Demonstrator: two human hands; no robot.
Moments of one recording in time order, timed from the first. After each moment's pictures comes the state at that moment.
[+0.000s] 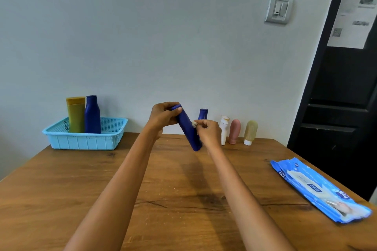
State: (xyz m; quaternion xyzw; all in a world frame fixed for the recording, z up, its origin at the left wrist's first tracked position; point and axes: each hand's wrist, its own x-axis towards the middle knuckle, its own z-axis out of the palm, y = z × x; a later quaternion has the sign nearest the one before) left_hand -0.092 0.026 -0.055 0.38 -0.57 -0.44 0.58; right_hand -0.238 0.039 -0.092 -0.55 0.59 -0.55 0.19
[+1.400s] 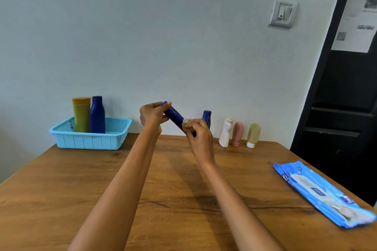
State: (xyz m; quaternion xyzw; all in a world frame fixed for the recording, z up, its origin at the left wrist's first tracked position) left_hand -0.076 0.015 -0.052 0.45 -0.37 -0.42 0.69; right_hand -0.212 0.042 -0.120 -0.68 0.47 -0.56 -0.05
